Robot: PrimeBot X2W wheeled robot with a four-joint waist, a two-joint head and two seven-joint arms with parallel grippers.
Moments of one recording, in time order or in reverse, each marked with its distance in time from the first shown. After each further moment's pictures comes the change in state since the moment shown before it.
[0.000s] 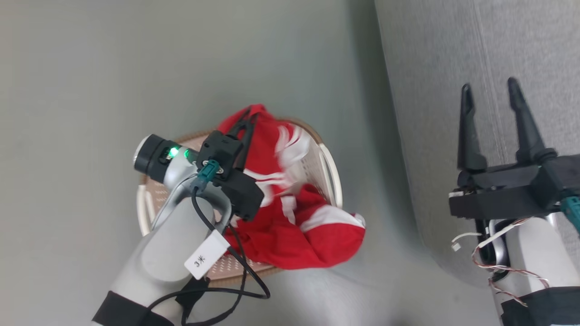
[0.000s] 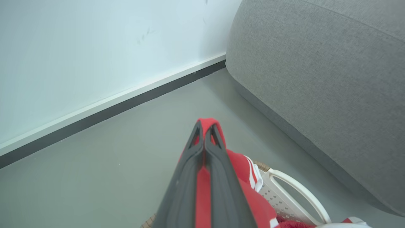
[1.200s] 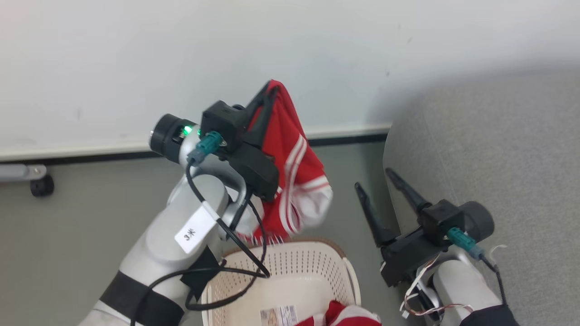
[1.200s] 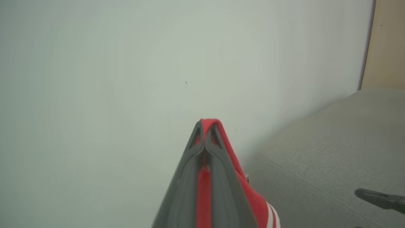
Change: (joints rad) left arm -0.096 -0.009 -0.087 -0.015 -0.239 0.001 0.011; right arm -0.003 0.031 0.262 0.371 0.016 0.120 0.000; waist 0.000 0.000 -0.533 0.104
